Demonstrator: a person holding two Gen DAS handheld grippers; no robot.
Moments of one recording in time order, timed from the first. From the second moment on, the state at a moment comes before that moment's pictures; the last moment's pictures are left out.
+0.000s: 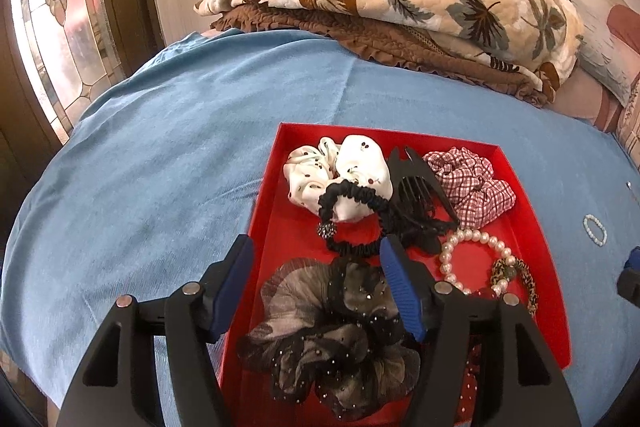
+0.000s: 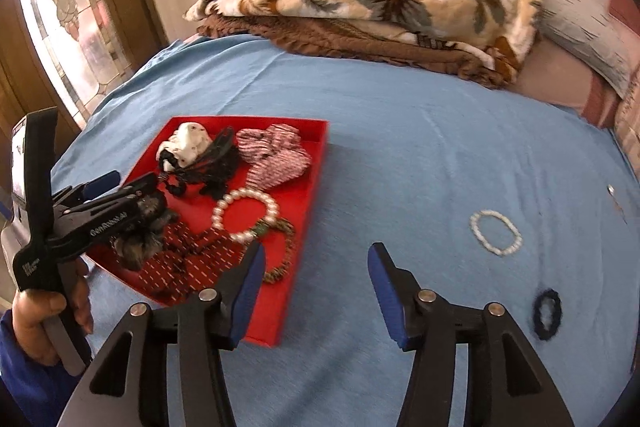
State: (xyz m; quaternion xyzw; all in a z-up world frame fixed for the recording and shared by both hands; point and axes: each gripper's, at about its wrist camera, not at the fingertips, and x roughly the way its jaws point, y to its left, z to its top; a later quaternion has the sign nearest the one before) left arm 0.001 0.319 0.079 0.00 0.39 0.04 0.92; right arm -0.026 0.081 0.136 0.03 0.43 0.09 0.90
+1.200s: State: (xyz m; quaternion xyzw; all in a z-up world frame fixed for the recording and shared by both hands) left arm -0.131 0.217 0.138 0.08 0.25 0.01 0.97; right arm -0.128 -0.158 0.100 0.17 0.42 -0.06 0.89
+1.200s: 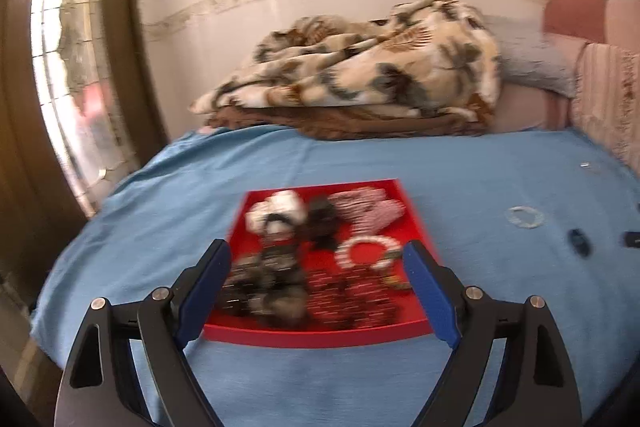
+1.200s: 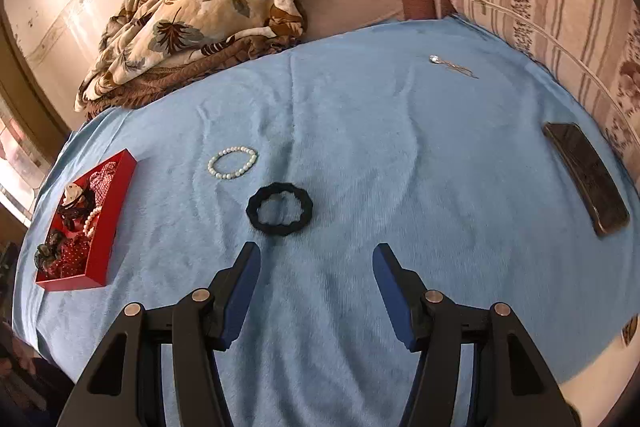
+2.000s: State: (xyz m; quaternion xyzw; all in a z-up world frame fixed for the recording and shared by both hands) left arm -0.021 0.009 0.096 0.17 0.37 -0.14 0.90; right arm -0.075 -0.182 0.070 0.14 0.42 0.00 0.90
